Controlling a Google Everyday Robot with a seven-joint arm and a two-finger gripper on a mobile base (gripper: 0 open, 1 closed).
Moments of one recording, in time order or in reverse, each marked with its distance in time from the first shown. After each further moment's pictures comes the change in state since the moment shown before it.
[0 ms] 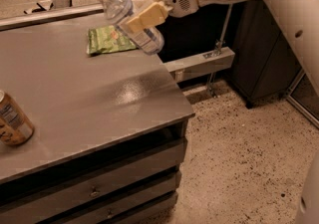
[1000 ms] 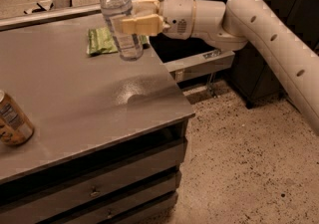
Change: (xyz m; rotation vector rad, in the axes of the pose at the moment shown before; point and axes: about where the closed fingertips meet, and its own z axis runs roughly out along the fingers) arm -0.017 0.018 0.002 -0.010 -0.468 0.102
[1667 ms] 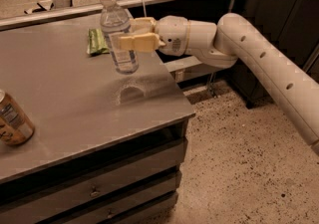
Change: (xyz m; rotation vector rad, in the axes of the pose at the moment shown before) arm 0.038 0.004 0.005 -0.019 -0.056 0.029
